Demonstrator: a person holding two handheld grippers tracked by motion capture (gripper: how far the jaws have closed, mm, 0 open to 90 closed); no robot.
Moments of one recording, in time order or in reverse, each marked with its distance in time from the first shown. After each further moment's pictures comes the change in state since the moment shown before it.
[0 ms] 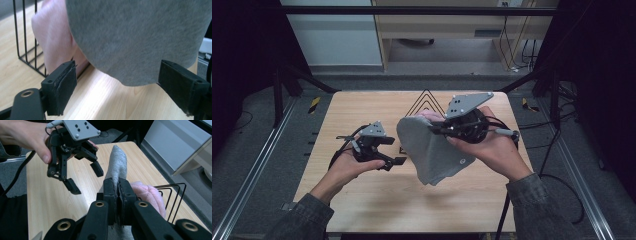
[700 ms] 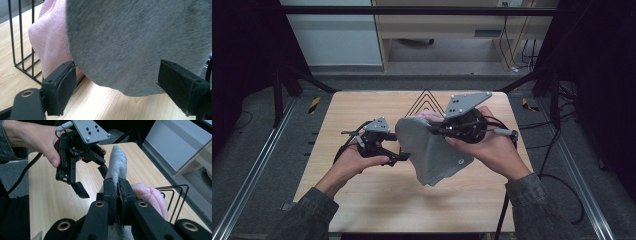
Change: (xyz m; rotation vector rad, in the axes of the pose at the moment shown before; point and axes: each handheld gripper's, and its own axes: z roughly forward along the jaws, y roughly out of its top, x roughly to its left) left arm 0.006 0.009 0.010 -0.004 -0.023 0.011; right arm 0.001 0.002 0.001 -0.004 0.011 0.000
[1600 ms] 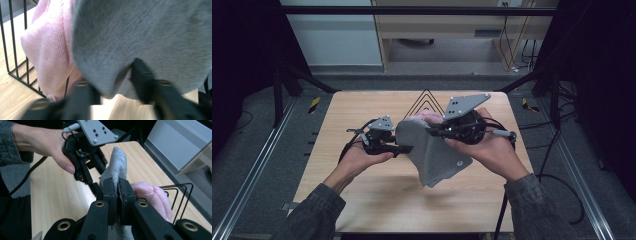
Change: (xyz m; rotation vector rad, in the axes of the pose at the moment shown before) left arm 0.005 0.005 0.012 -0.003 -0.030 0.033; right arm 0.000 -0.005 0.004 0.002 0.014 0.014
